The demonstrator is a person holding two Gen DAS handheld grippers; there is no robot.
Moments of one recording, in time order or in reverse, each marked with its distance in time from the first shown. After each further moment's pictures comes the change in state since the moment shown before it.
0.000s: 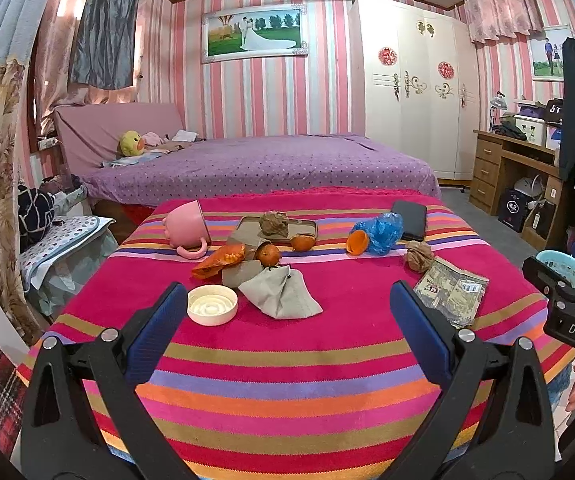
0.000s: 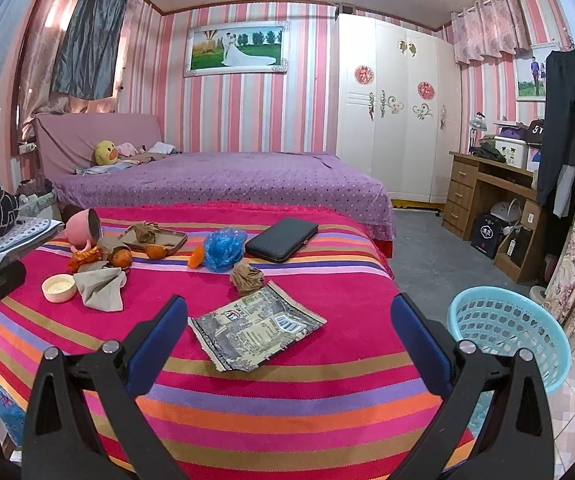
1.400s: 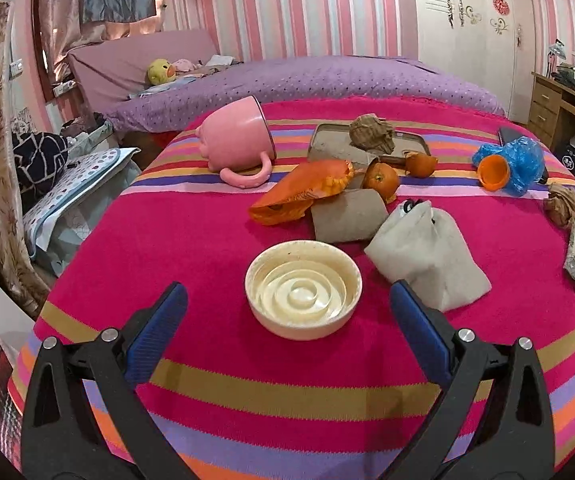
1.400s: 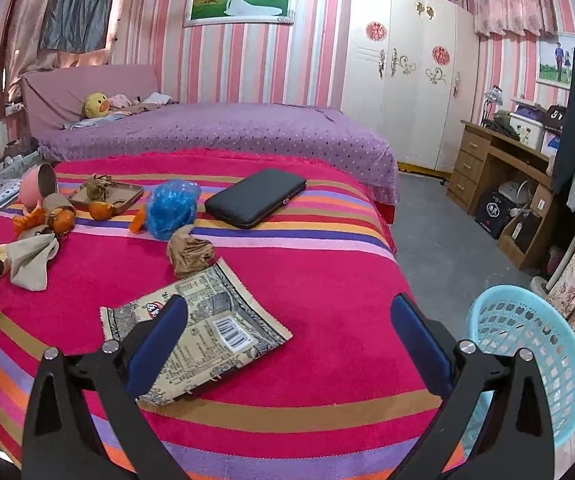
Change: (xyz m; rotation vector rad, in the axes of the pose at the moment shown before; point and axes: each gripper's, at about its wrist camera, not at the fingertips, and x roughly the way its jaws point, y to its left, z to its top) left arm 0.150 0.075 -0.027 -0.008 0.304 0.165; right arm 0.113 -0.026 -0.005 -0.048 0.193 -0.003
